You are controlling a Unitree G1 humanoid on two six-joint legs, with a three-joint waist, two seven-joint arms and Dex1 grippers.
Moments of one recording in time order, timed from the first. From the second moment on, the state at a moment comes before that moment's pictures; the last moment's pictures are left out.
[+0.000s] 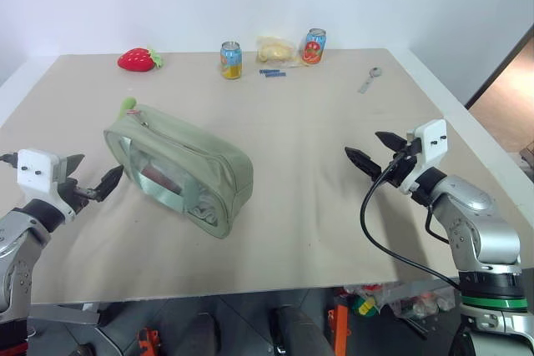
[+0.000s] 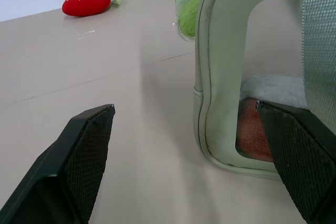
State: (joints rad) left arm -0.04 0.65 0.48 -0.14 -0.47 0.36 -0.56; right arm -0.36 -0.59 -0.22 -0.06 0.43 0.42 0.62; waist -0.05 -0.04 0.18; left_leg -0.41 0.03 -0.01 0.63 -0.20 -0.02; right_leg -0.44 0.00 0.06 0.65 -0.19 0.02
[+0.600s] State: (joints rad) left arm -0.05 0.65 0.48 -0.13 -0.51 0.37 -0.62; right arm -0.35 -0.59 -0.22 -0.07 0.43 0.42 0.63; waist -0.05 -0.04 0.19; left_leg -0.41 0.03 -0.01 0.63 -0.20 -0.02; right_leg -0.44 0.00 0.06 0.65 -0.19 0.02
